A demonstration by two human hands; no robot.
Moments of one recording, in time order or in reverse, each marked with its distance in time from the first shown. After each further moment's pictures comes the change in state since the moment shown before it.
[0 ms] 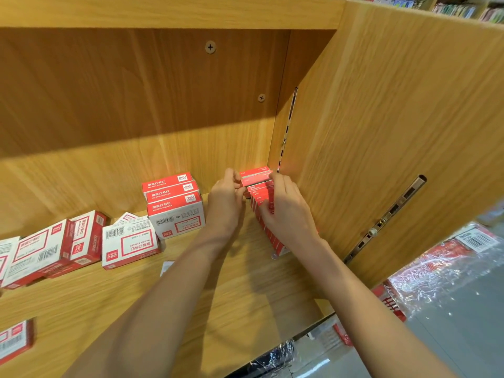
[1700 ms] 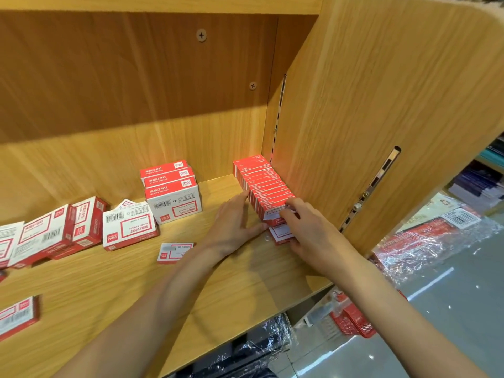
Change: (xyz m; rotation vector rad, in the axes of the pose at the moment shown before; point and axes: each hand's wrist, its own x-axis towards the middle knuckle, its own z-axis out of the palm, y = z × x) left_hand -0.057 0.014 -0.008 0.013 -0.437 0.023; right_hand -0.061 0.007 -0.067 -0.116 -0.549 -0.017
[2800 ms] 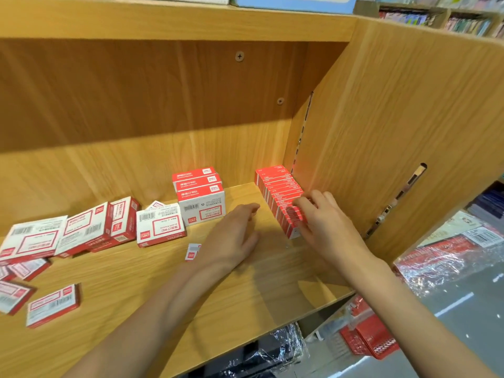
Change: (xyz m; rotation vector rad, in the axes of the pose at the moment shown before) left_hand -0.045 0.003 -0.044 0.167 0.067 0.038; right_hand 0.014 -0.025 -0.015 -0.092 0.285 -0.047
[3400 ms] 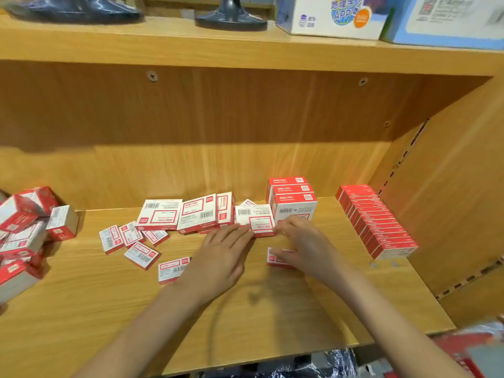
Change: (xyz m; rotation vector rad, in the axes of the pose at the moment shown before) left_hand -0.114 -0.101 -0.085 0.506 -0.030 -0.010; right_hand 0.044 -0.129 0.067 0.304 -0.194 -0.322
